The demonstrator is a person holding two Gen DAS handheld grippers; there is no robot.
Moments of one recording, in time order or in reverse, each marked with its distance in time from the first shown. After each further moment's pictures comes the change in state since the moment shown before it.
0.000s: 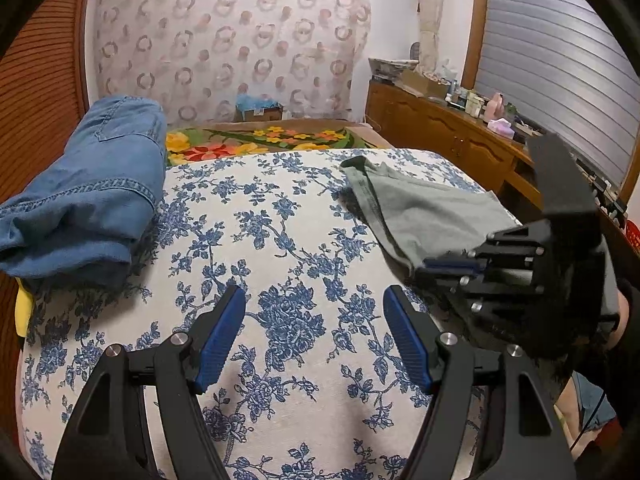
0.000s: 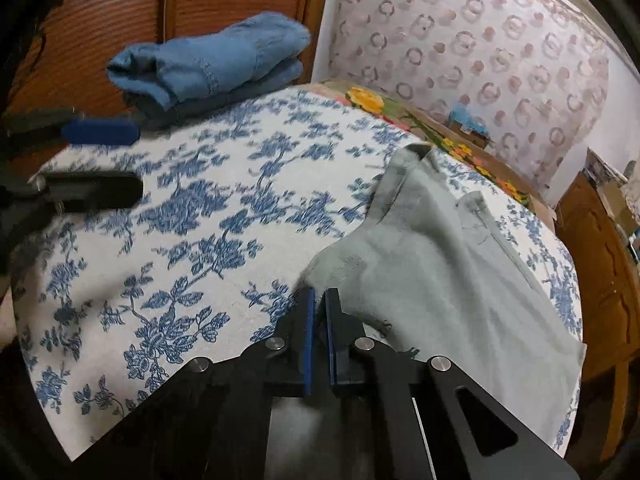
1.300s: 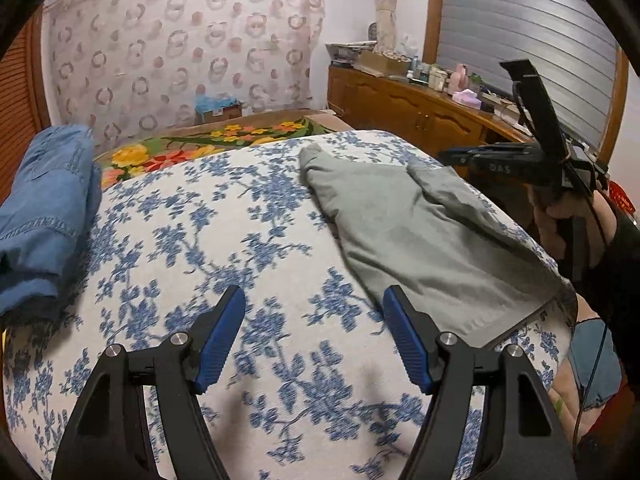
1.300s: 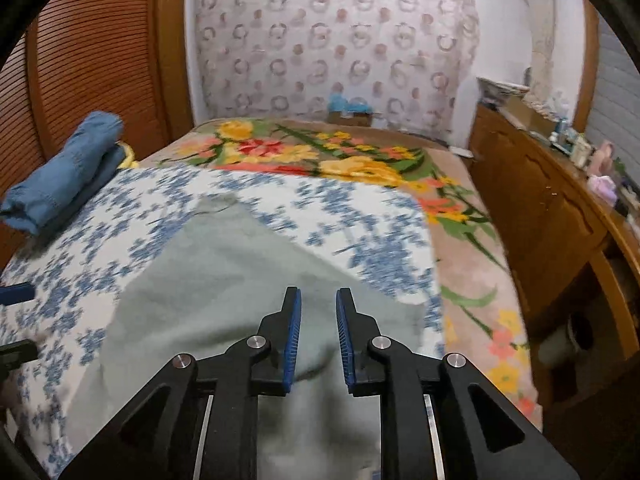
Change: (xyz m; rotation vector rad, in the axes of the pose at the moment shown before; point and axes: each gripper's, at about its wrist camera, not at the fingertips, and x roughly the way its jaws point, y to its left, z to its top) left arm 0.023 -0.069 0.009 0.124 0.037 -0.076; right arm -0.021 -0.123 -0.015 0.374 -0.064 -0.188
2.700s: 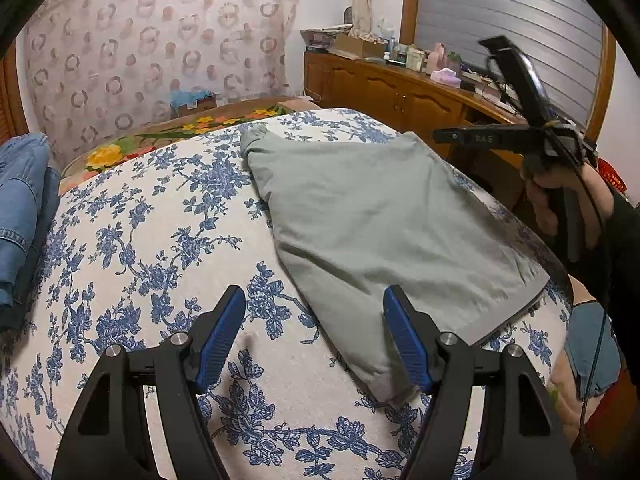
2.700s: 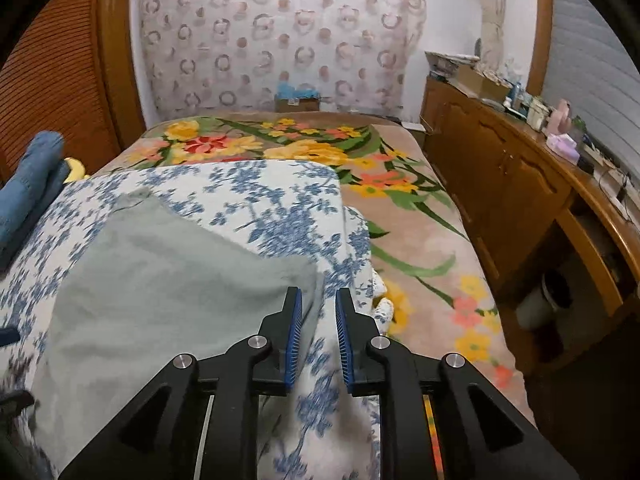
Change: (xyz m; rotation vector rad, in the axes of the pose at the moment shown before) left arm 0.025 -0.045 -0.002 0.050 0.055 -0.044; right arm 0.019 -0.068 -0.013 0.118 0.026 -0.141
